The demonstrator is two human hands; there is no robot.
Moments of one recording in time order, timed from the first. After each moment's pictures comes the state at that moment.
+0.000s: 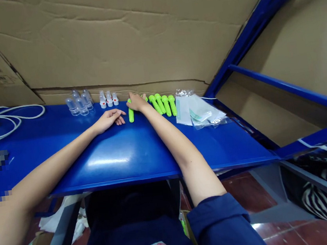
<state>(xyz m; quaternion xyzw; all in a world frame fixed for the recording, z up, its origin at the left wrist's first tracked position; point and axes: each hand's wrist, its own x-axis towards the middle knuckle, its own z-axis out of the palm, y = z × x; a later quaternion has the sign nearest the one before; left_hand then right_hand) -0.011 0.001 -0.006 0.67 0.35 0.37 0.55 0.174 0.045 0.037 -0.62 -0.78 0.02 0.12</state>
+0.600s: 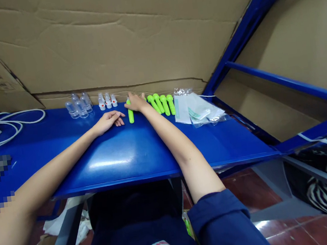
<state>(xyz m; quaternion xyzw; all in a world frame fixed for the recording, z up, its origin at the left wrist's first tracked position) -0.013 0.002 -0.007 0.69 0.33 0.36 0.54 0.178 0.045 0.036 -0.61 -0.79 0.01 0.11</state>
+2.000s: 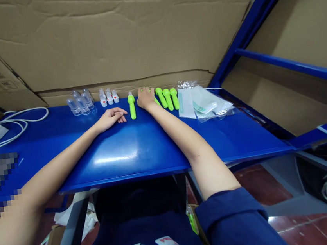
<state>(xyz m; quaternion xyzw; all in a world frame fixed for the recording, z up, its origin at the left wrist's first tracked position) -0.011 -0.006 0.002 0.71 0.37 0.34 0.50 0.194 0.043 0.017 -0.68 -0.72 -0.10 0.10</state>
